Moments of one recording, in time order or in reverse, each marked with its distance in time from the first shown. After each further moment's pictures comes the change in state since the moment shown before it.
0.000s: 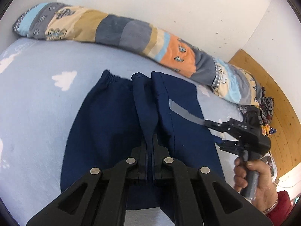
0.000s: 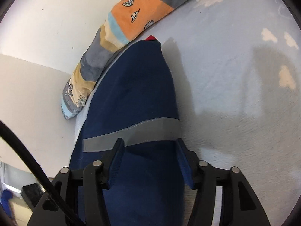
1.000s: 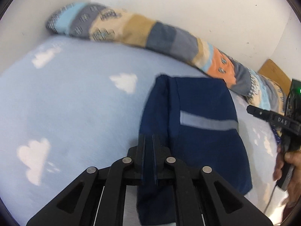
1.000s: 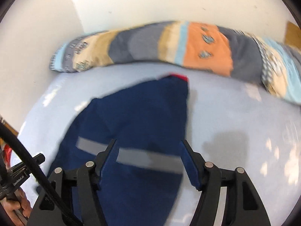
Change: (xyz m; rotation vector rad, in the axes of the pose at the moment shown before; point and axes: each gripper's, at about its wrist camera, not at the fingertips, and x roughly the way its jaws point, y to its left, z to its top) left arm -0.058 0.090 0.029 -0.060 -0.039 0.240; right arm 0.005 0.169 -0.022 -0.627 -0.072 -0.314
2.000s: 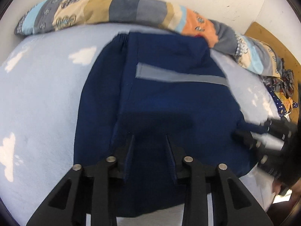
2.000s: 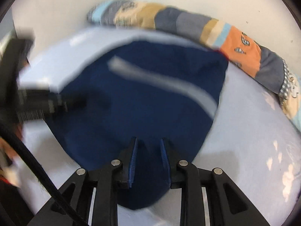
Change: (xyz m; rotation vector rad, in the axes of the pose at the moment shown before) left arm 0.044 -0.063 -0.021 0.145 0.202 -0.095; right arm 0.007 0.034 -0.129 -0.376 0.107 0.011
